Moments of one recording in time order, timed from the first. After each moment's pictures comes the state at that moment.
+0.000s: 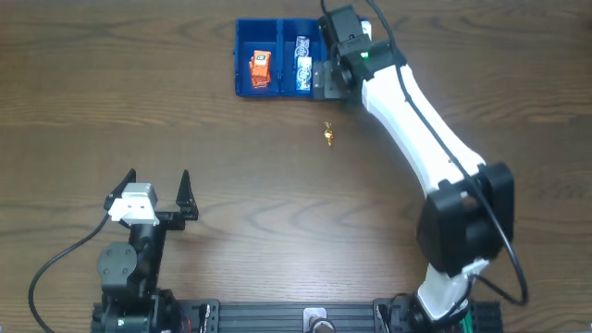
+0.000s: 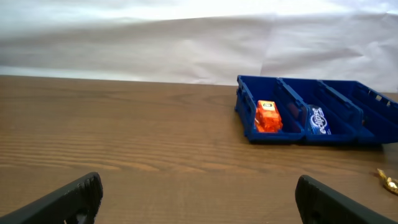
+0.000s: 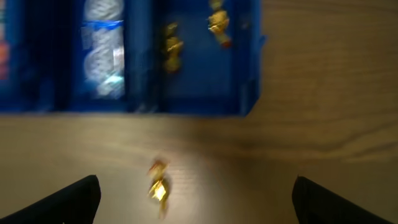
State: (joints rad) left arm -0.02 0.01 0.02 -0.10 0.06 -0.07; right arm 0.42 1.90 1.68 -0.92 0.24 0.35
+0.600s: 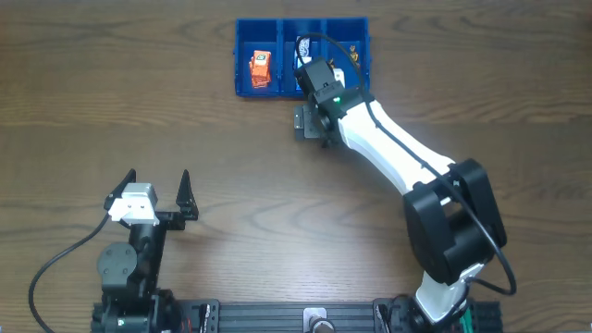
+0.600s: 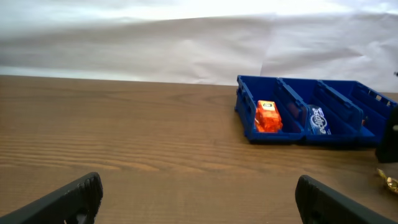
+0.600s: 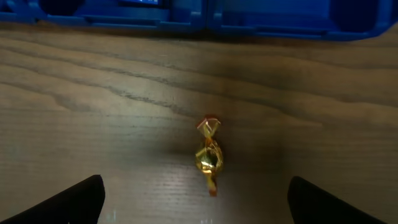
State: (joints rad) left arm -0.02 0.01 0.02 -0.10 0.06 -0.07; right arm 0.51 1.91 1.37 -0.67 0.17 0.44
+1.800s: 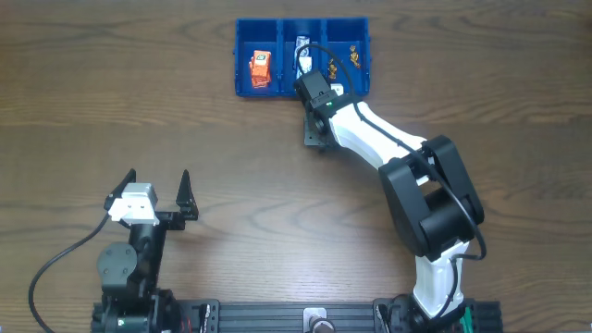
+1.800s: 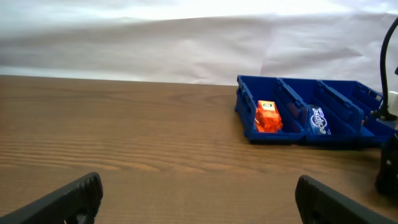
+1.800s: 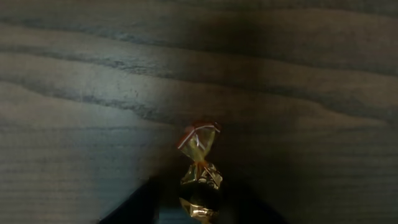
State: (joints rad) left arm -0.02 0.01 0.02 -0.10 0.06 -0.07; right arm 0.50 2.05 1.35 -0.61 0.17 0.49
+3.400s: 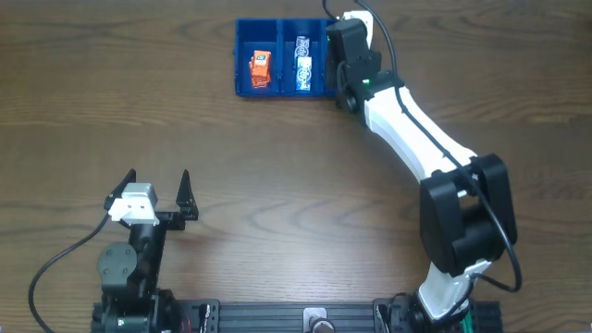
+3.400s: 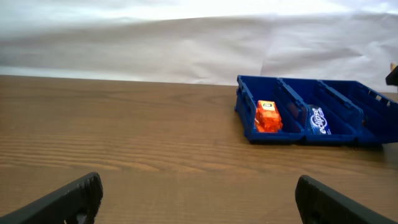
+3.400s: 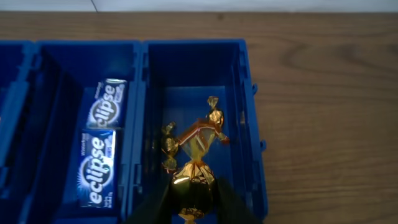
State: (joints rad) left arm -0.02 0.01 0.02 -0.10 0.06 -0.07; right arm 0.37 1.91 1.41 -0.28 0.32 0.27
